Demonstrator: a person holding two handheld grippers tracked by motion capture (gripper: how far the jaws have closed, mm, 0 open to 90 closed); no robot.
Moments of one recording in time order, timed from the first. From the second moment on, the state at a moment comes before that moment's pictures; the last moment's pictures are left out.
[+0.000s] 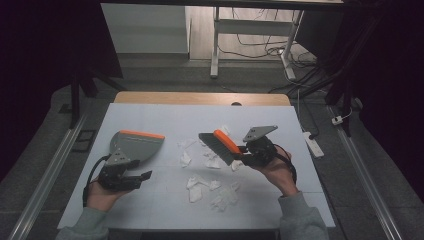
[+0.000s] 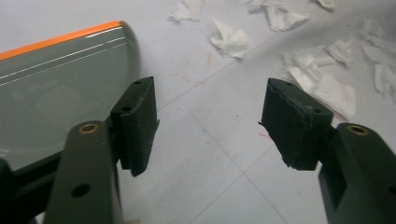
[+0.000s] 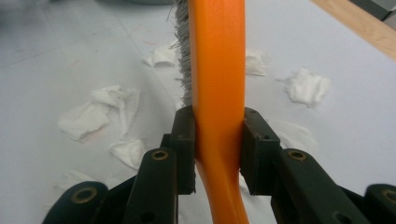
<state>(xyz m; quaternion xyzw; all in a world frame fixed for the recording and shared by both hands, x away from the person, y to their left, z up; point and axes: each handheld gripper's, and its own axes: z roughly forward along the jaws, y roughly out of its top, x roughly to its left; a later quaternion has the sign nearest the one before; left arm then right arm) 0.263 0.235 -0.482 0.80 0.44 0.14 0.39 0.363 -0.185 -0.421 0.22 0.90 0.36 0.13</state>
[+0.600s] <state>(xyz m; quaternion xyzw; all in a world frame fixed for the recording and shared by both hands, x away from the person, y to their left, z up) 0.265 0.235 -0.493 0.80 0.45 0.14 0.38 0.380 -0.220 -0.418 0.29 0.87 0.36 0.16</state>
